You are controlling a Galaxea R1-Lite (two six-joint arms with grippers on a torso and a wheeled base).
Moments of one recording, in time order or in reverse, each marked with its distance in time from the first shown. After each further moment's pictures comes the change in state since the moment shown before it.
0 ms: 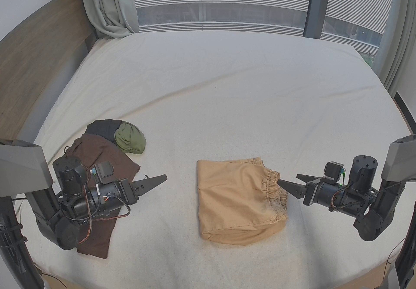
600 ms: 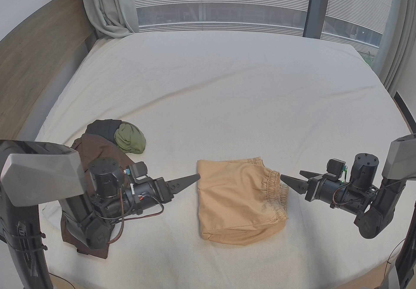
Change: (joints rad) left arm -0.174 0.148 -0.185 0.007 0.119 -0.075; right arm -0.021 0.001 -0.016 0.000 -0.015 0.002
